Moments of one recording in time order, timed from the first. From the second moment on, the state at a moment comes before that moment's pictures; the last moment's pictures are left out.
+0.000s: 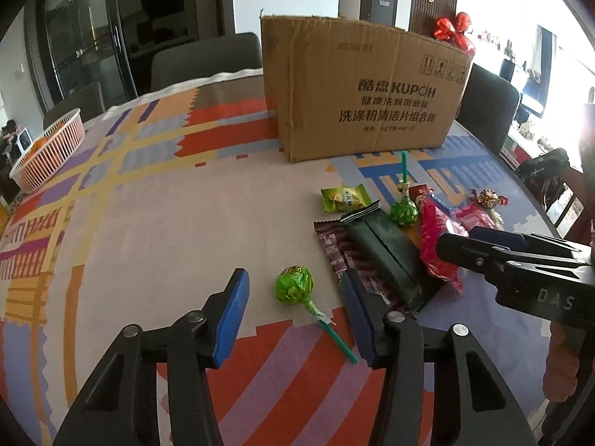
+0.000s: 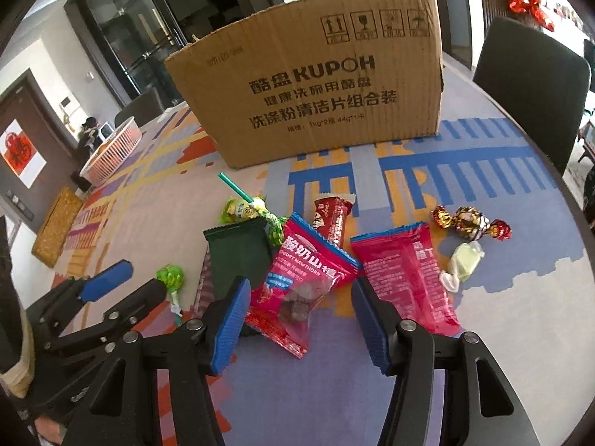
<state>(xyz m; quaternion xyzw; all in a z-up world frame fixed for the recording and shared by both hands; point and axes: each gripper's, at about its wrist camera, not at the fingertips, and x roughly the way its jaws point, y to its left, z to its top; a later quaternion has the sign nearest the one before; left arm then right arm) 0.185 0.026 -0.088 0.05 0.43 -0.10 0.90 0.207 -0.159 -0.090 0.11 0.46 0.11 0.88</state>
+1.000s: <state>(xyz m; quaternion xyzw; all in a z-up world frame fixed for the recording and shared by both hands) 0.181 0.020 -0.063 0.03 0.41 -0.10 0.90 0.212 -0.149 -0.079 0.08 0.44 0.13 0.88</state>
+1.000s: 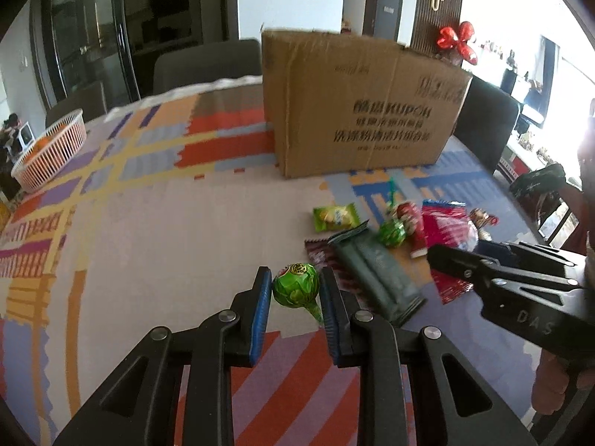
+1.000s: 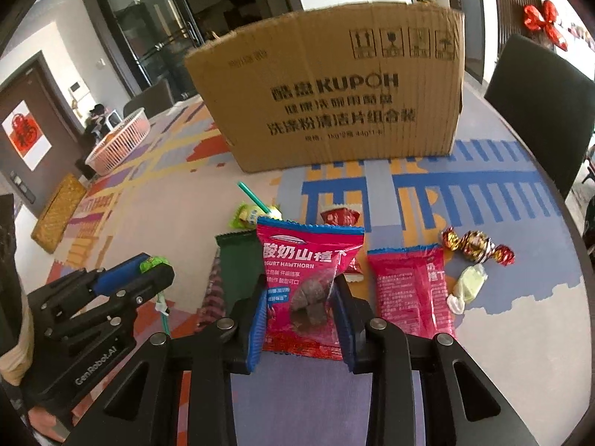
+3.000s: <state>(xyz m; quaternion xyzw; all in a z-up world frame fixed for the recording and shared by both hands) 0.329 -0.033 0.091 0.06 0.34 -0.13 0.93 0.336 -0.189 0.078 -0.01 0.36 0.15 0.92</state>
